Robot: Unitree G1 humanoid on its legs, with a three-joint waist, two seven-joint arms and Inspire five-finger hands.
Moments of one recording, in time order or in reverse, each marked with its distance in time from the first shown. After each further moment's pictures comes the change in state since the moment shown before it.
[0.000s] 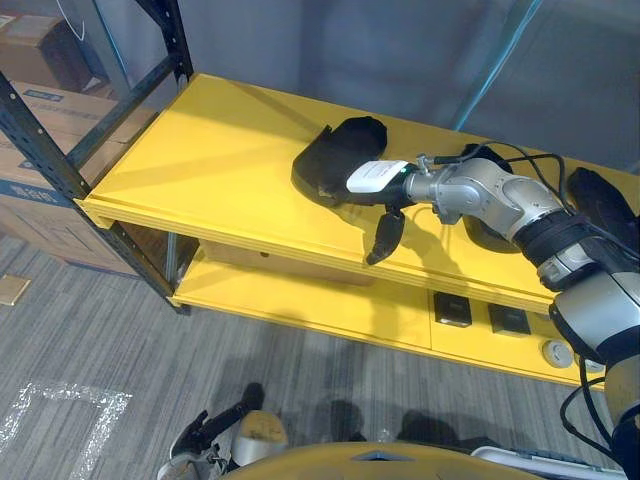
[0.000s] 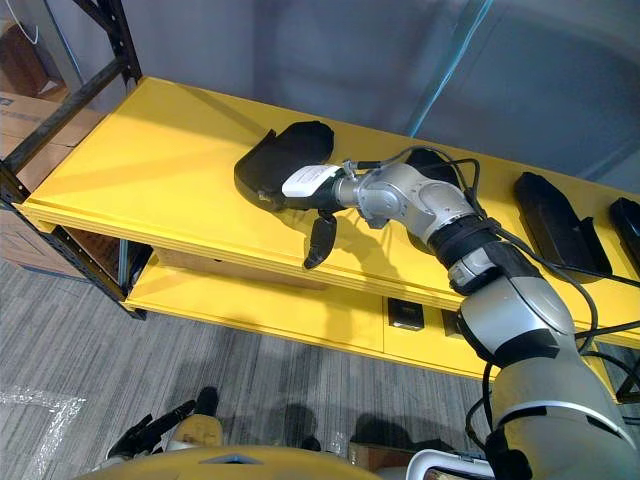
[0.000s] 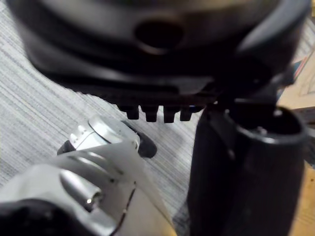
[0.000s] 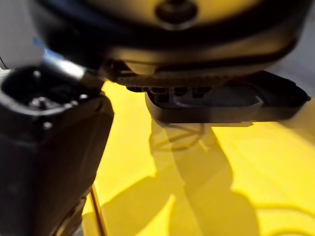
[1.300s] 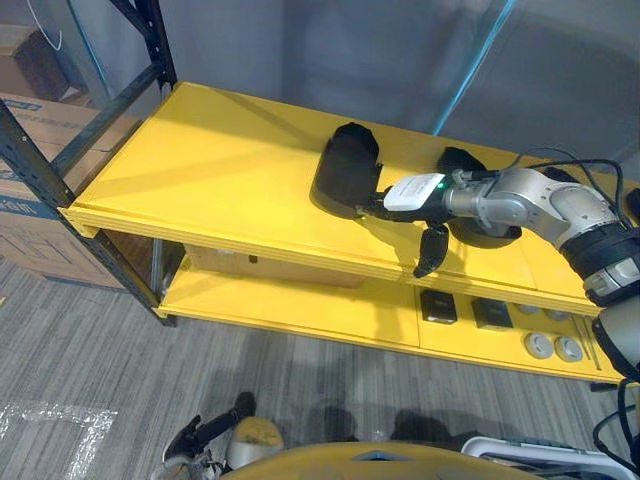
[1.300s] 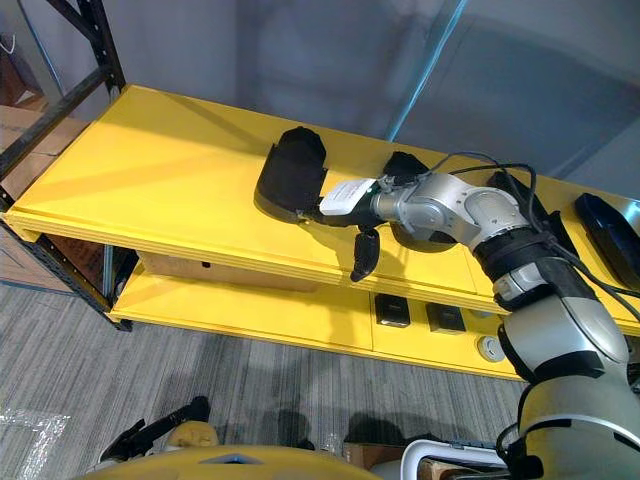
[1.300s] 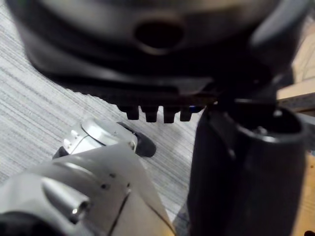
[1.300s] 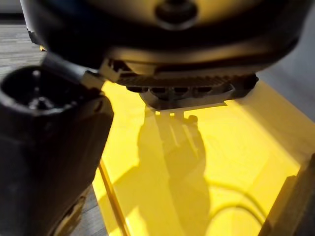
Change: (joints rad) left arm 0.004 0.016 0.013 0.003 0.038 0.017 0.003; right arm 0.098 -0.174 -0.068 -0.067 -0.121 -0.136 0.022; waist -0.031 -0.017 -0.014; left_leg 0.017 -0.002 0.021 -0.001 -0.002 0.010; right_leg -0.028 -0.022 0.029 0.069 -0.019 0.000
